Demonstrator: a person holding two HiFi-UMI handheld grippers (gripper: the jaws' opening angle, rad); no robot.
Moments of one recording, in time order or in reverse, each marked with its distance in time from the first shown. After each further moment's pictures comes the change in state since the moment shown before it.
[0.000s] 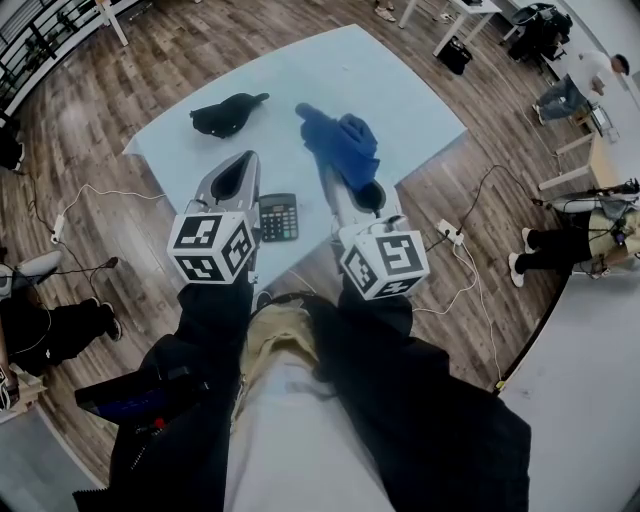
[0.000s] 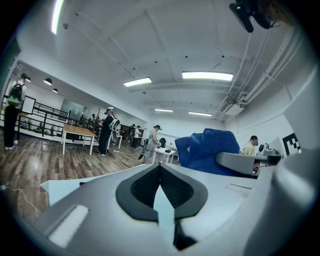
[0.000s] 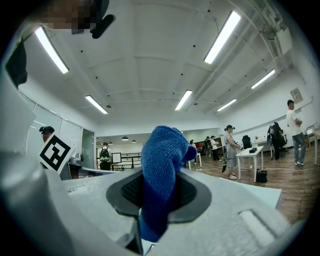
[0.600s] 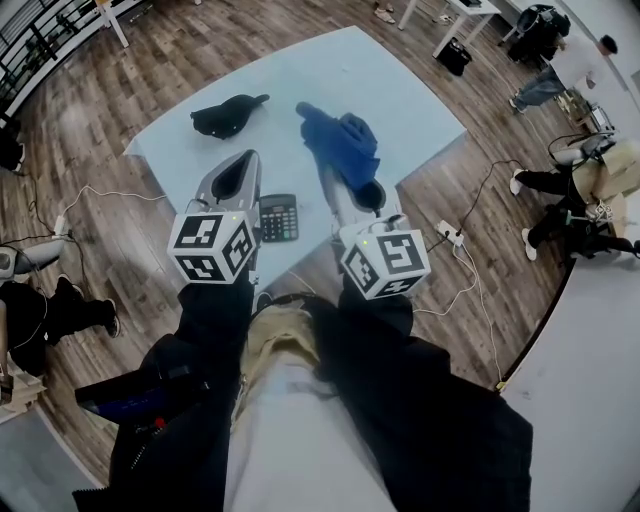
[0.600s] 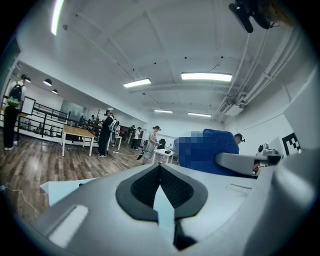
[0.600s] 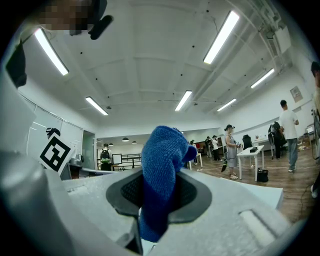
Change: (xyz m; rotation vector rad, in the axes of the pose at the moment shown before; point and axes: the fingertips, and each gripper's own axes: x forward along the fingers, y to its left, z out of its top) left arm -0.001 -0.002 0.004 0.003 -0.011 -0.004; right arm 0.000 0.001 0.004 0.013 -0.007 0.005
